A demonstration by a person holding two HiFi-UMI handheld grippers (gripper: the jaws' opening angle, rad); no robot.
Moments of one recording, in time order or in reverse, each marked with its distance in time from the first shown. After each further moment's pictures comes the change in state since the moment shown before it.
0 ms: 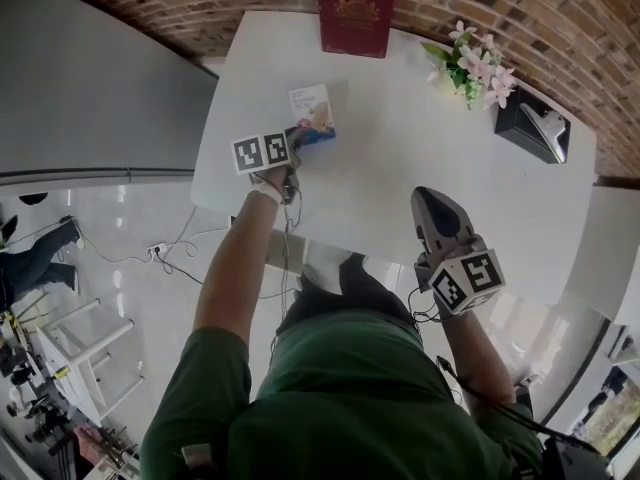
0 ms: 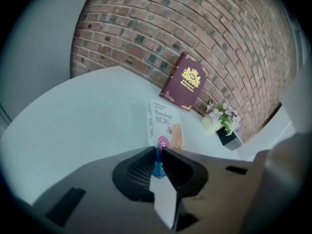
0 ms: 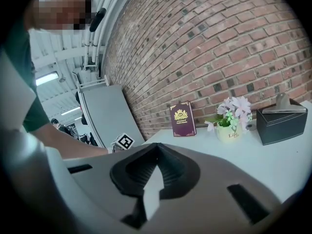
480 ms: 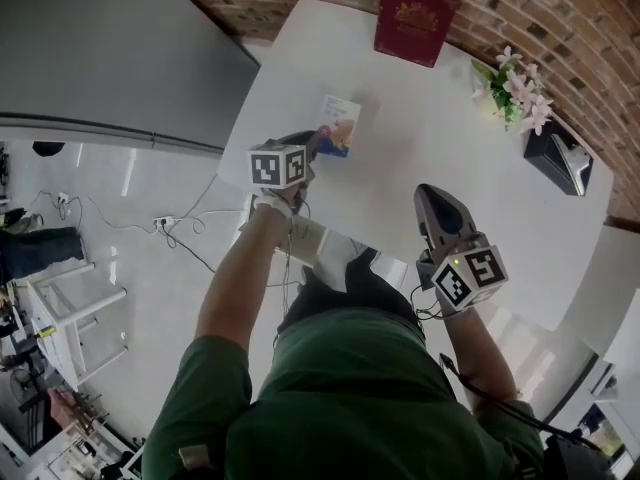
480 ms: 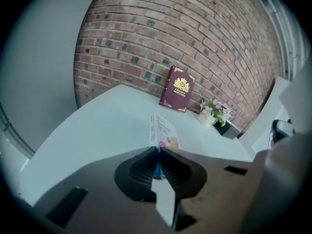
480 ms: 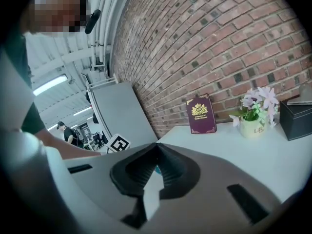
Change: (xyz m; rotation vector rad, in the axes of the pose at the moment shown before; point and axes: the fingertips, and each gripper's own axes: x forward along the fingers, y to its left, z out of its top) left arm -0.074 0.021 -0.011 0.162 -0.089 0.036; right arm 0.042 0.055 -0.005 -0.005 0.038 0.140
